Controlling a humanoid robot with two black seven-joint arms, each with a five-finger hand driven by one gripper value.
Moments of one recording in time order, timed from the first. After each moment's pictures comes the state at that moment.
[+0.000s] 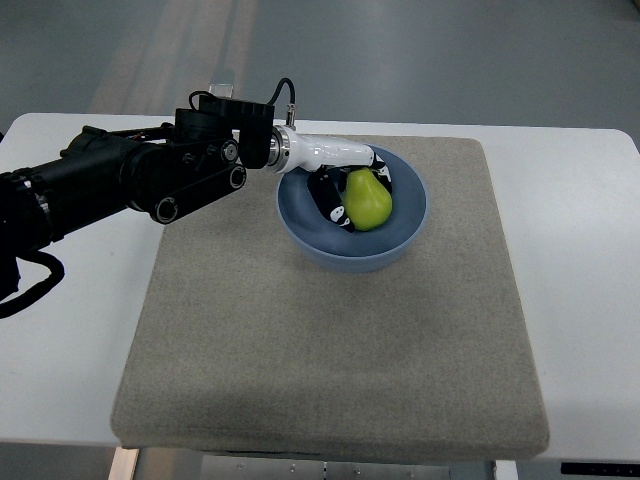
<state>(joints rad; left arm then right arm) -1.30 0.13 -0.03 -0.72 1.27 -0.28 -0.27 0.04 0.00 -0.08 0.08 -0.06 0.16 0.02</state>
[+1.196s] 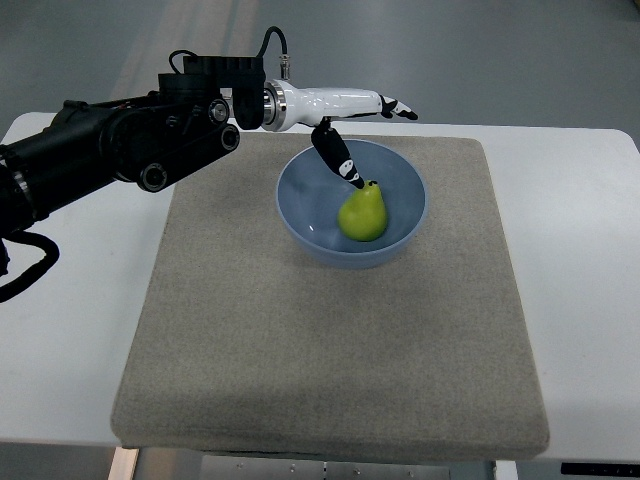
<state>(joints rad) -1.34 0.17 -0.14 -0.74 1.24 -0.24 -0.28 0.04 0.00 -0.08 0.08 -0.06 0.16 0.02</state>
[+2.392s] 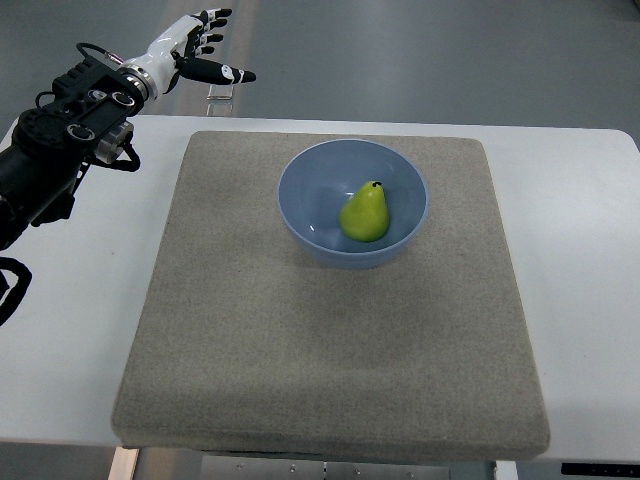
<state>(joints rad) -1.21 0.17 -0.16 -0.26 0.41 -0.07 -0.27 0.04 0.00 -0.08 0.08 -0.06 0.16 0.02</state>
